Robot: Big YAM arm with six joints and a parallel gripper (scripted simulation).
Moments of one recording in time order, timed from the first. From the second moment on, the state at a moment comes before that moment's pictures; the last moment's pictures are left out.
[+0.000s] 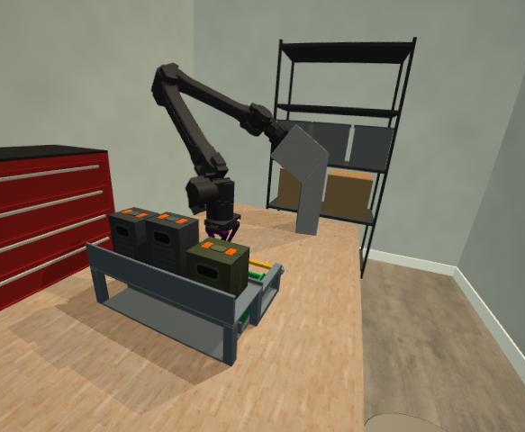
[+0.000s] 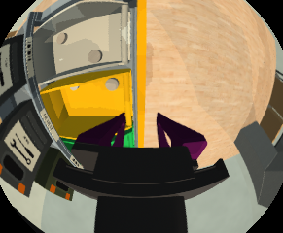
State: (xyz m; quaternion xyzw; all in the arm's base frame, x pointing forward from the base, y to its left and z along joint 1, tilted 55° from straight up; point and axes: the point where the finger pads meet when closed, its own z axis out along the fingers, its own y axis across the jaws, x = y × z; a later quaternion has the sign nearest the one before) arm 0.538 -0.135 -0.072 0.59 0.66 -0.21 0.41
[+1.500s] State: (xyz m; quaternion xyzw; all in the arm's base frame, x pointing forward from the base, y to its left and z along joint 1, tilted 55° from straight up) arm 0.538 -0.137 -0.073 0.59 0.66 -0.21 0.41
